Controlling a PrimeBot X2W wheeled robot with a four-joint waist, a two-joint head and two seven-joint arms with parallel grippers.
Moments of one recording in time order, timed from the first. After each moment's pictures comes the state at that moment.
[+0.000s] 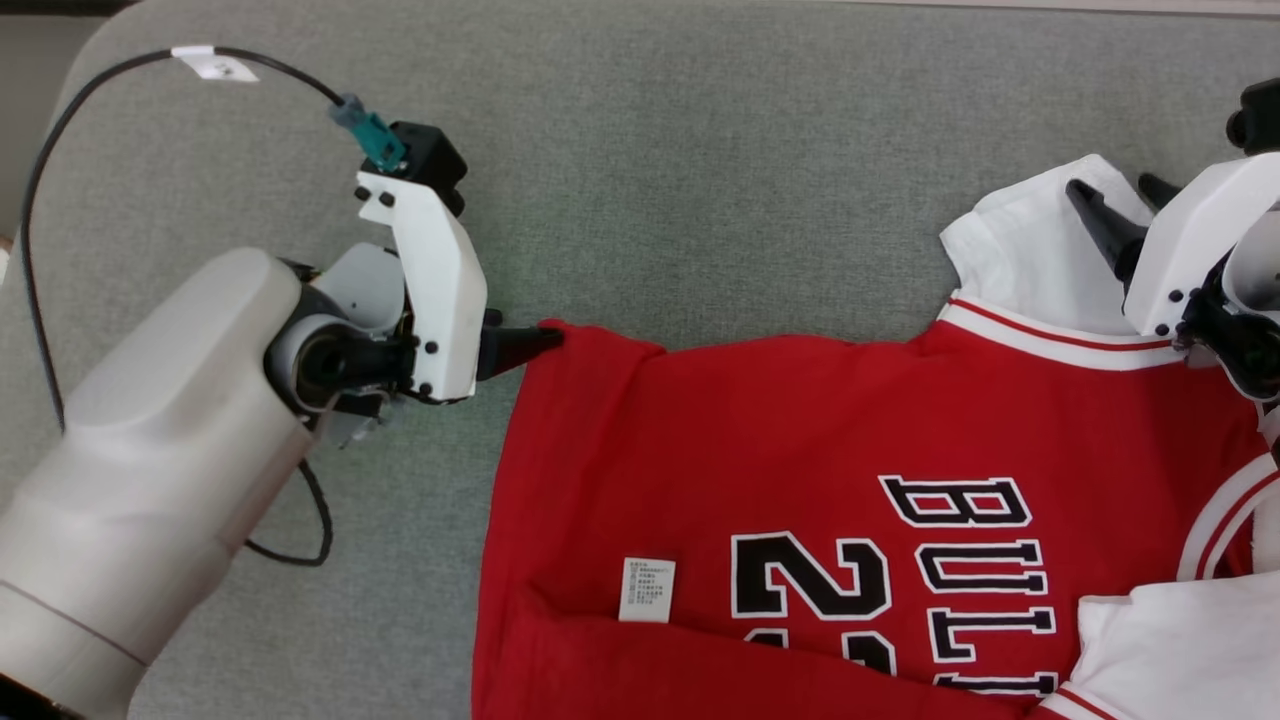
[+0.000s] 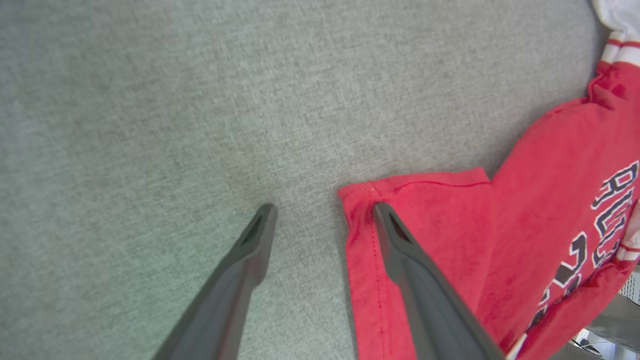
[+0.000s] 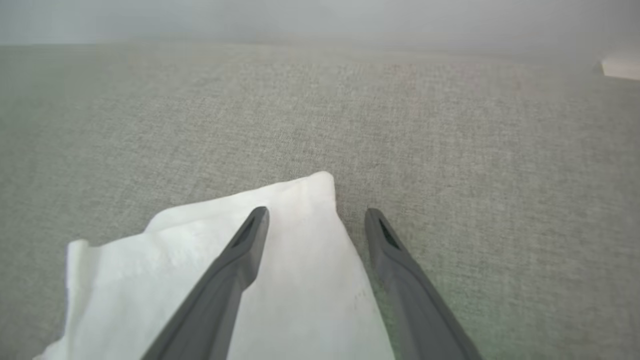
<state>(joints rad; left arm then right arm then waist) -1.12 0.46 -0.92 0.54 -1.14 -0.11 0.79 -1.05 -0.36 0.50 0.83 0.79 0.13 0.37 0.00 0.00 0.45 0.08</state>
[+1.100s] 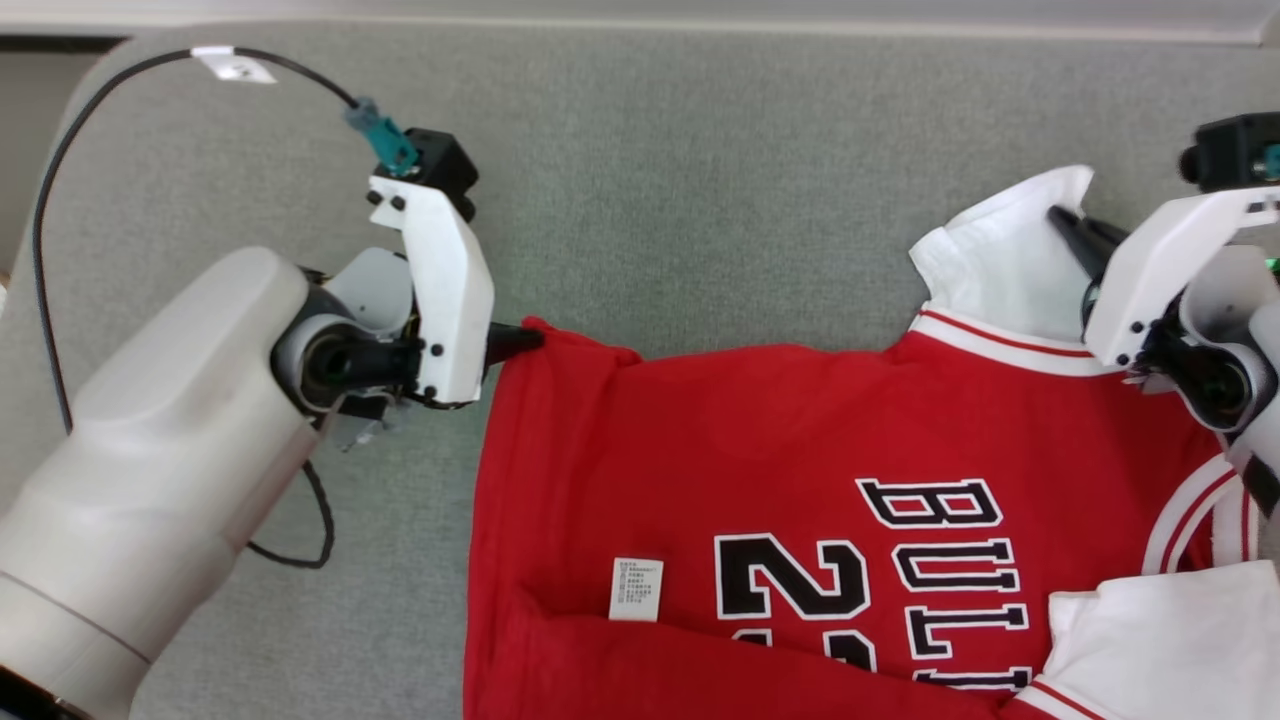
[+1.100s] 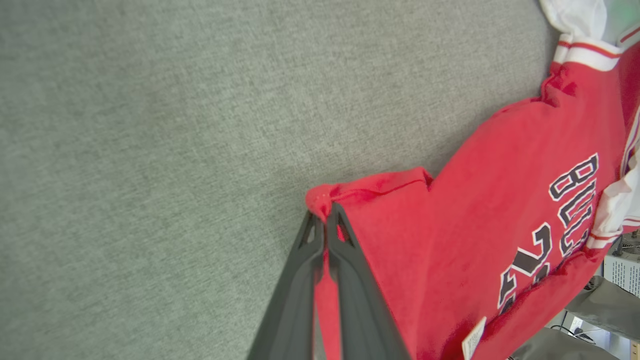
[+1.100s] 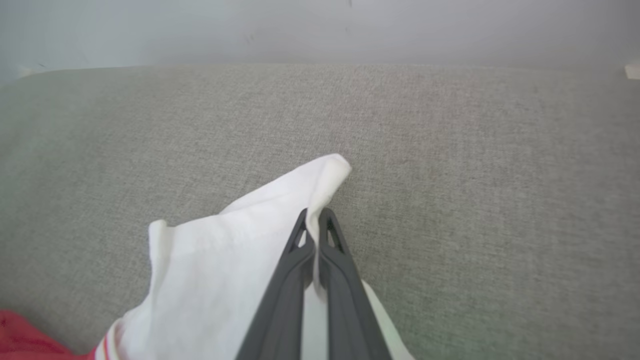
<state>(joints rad) -1.14 0.45 -0.95 0.56 -1.19 -0.13 0.81 -1.08 -0.39 0.82 0.88 1.10 0.13 0.26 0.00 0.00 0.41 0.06</state>
